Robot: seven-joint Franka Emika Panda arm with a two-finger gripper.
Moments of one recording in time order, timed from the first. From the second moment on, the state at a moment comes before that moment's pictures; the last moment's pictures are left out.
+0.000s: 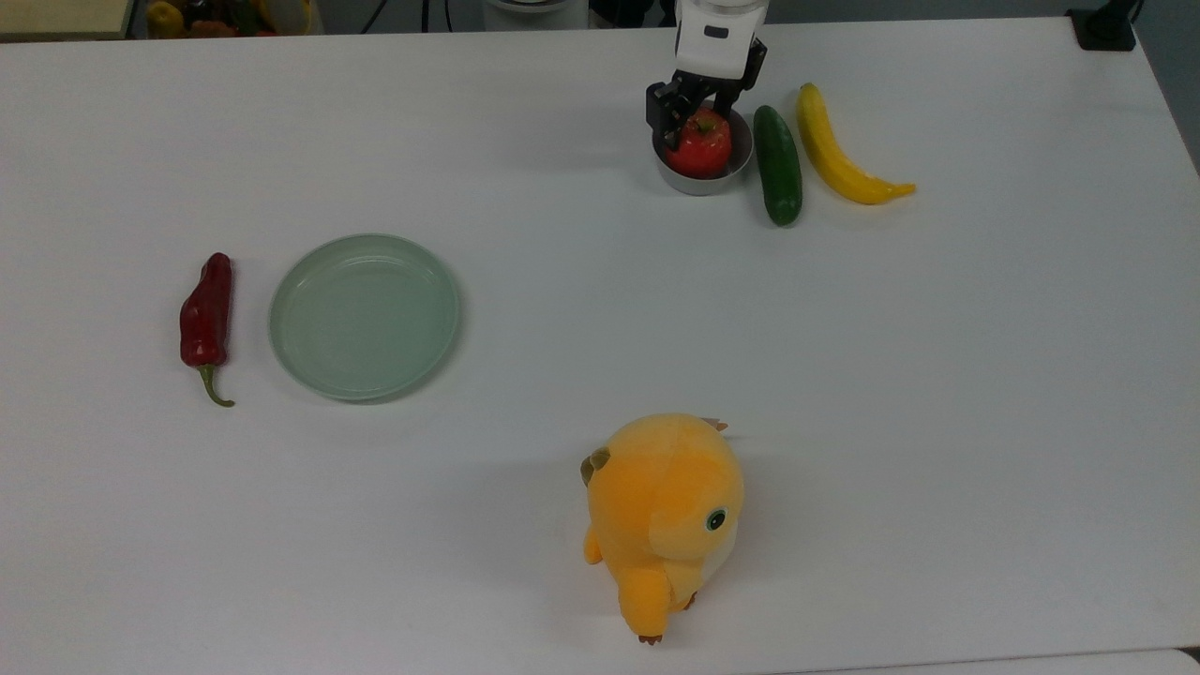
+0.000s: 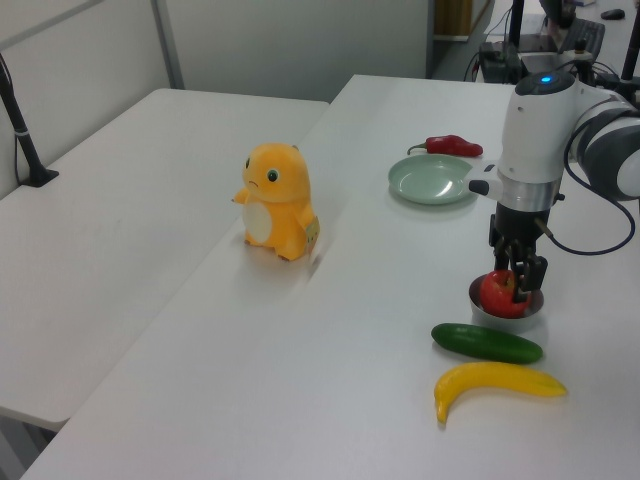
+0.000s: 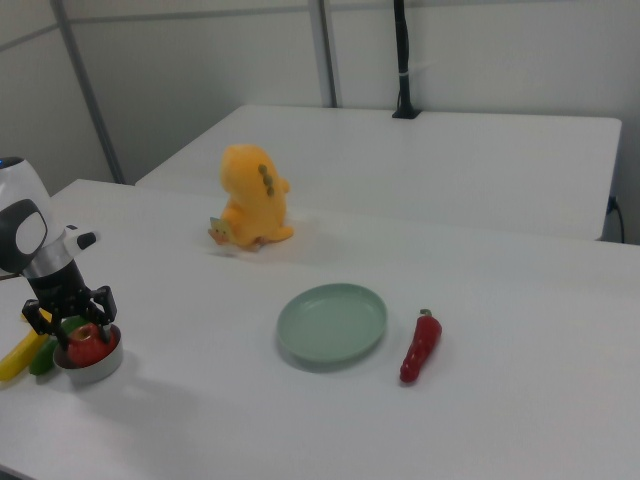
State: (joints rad) arm 0.24 -0.04 0.26 -2.34 -0.02 2.31 -0.14
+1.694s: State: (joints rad) arm 0.20 0.18 -0.03 -1.72 0.03 1.92 -0.25
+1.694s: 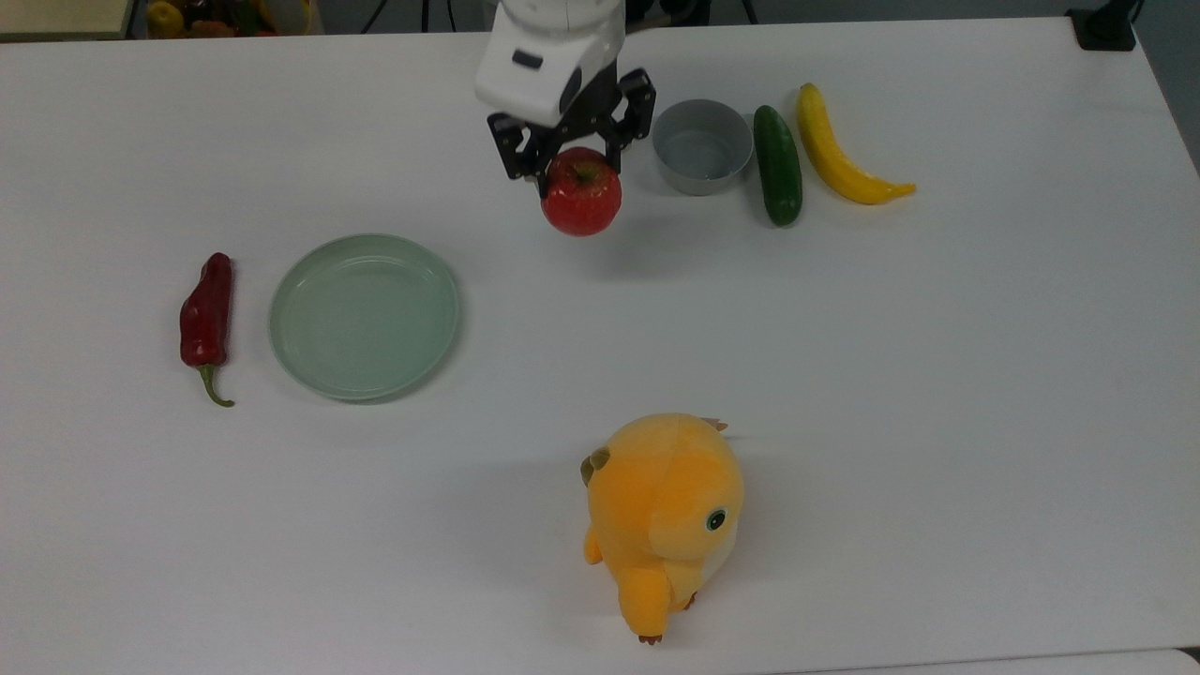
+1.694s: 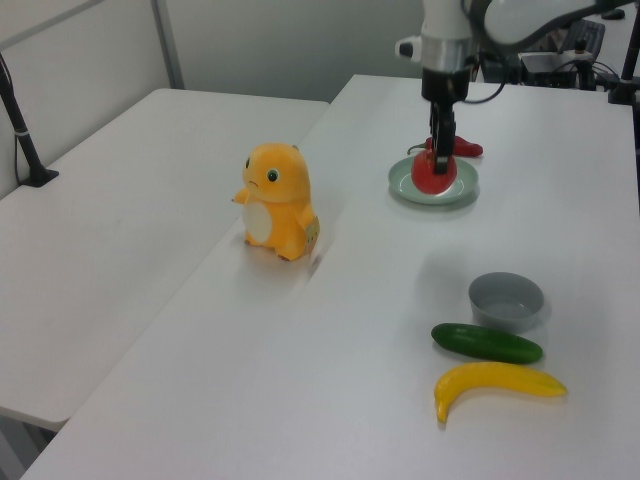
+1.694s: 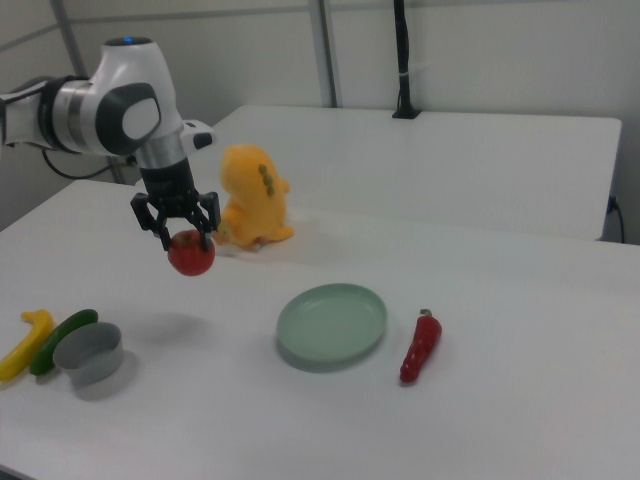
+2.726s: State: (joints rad) arm 0.17 0.35 -0.03 -1.78 0.03 2.14 -0.29
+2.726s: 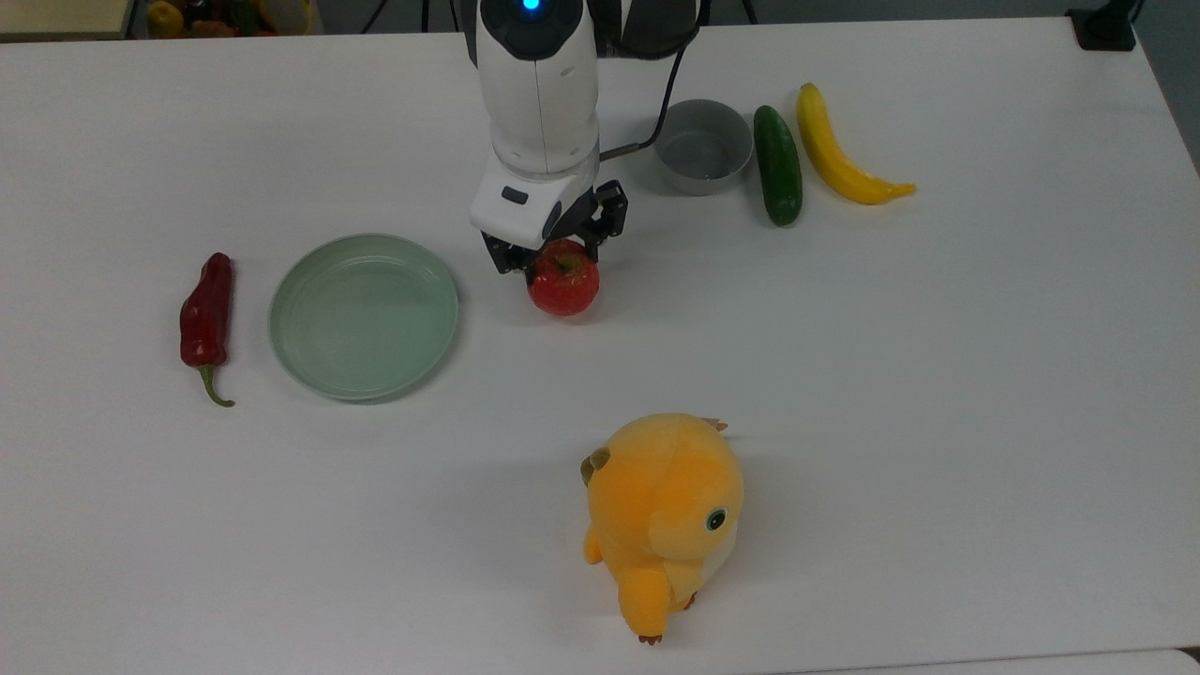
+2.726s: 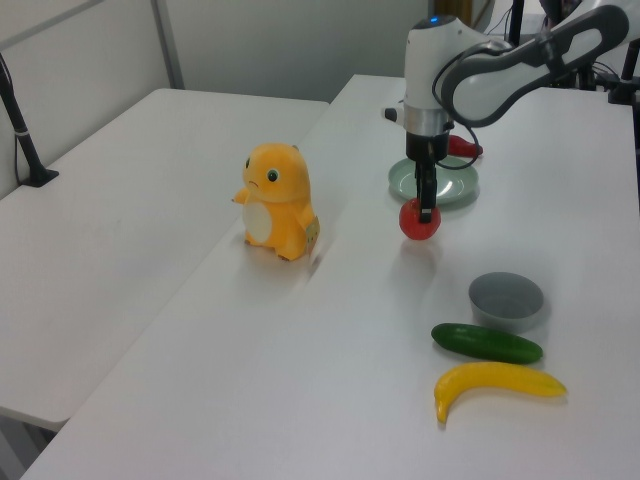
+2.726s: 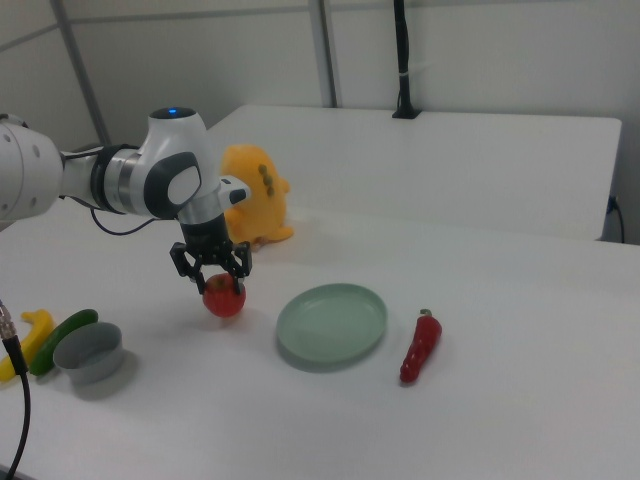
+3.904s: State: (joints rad) arm 0.17 0.37 -0.03 -1.78 0.03 2.16 -0.27
